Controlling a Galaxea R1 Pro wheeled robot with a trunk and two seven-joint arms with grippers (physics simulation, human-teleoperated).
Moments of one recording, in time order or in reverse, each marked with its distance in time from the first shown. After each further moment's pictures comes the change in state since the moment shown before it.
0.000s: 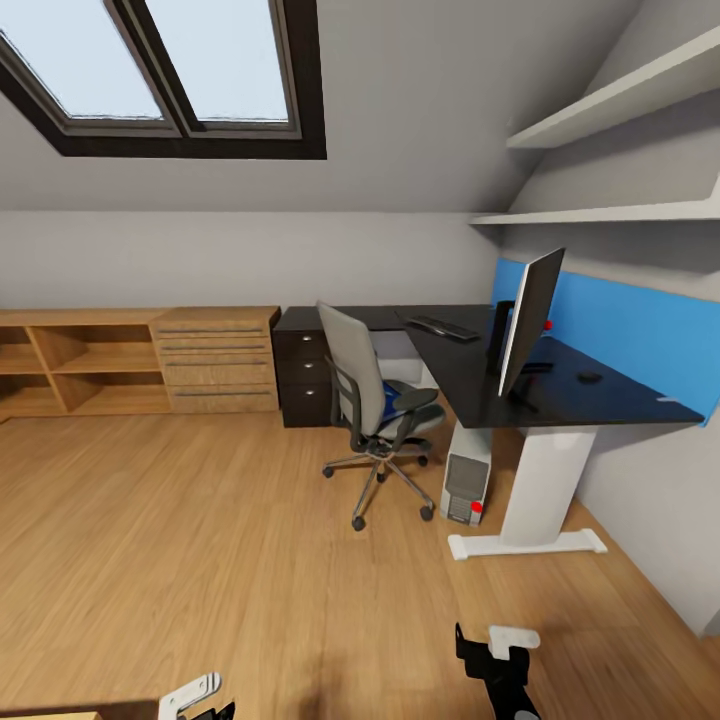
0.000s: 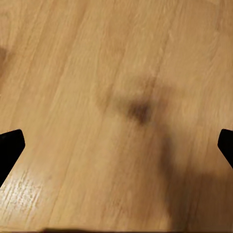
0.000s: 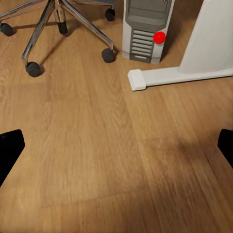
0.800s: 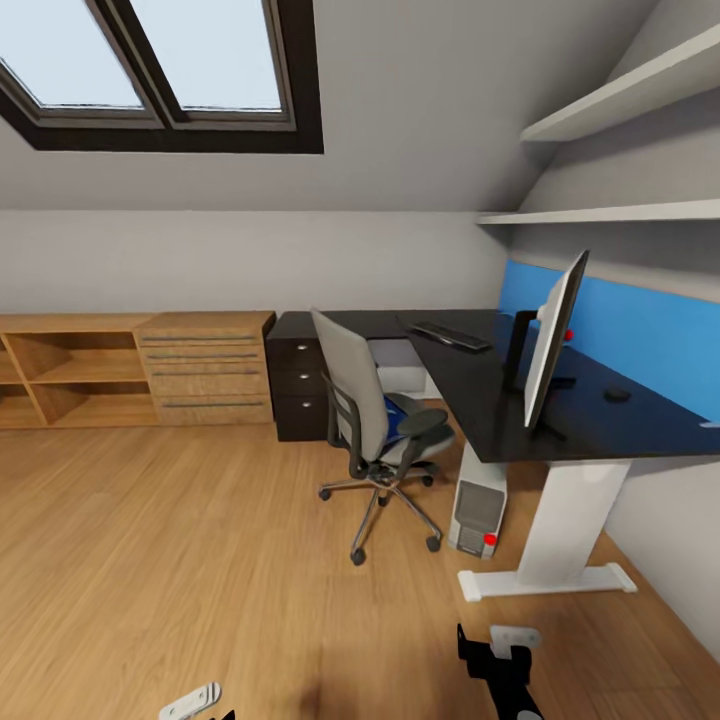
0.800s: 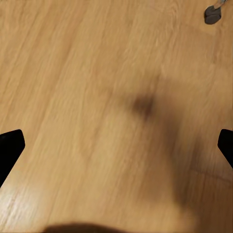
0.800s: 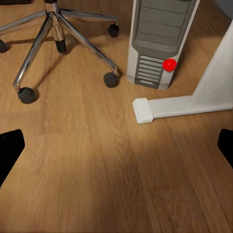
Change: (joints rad) left arm 0.000 -0.002 -0.007 0.058 -0.002 -0.069 -0.002; right arm 0.000 -0.008 0.001 0.000 0.020 0.000 0.000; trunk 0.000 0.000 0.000
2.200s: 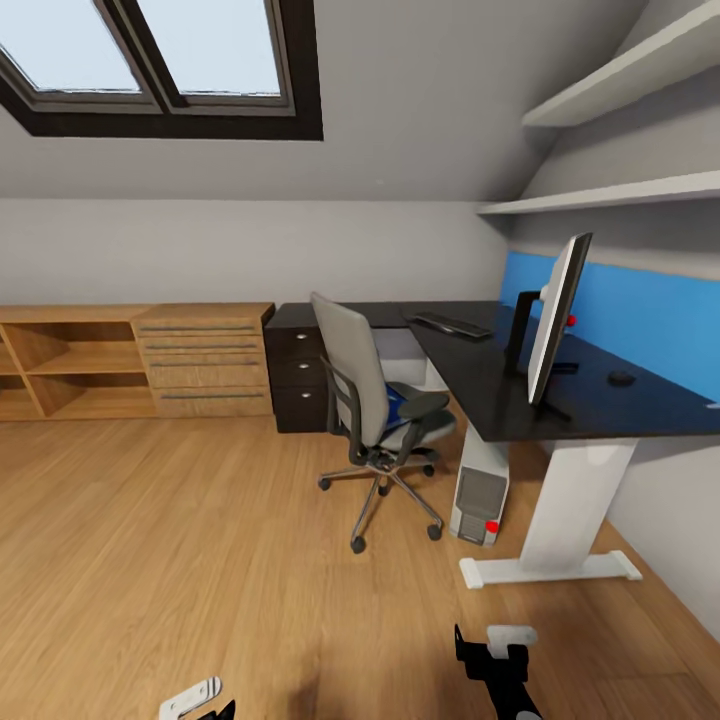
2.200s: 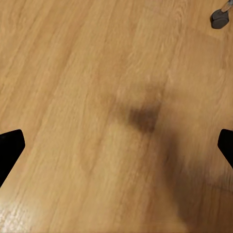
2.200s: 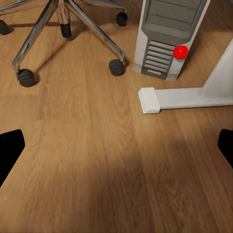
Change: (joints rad) left arm 0.000 -0.003 -0.011 0.003 0.000 -0.072 0.005; right arm 0.000 0.000 0.000 0.002 0.055 -0.001 0.002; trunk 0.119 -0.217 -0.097
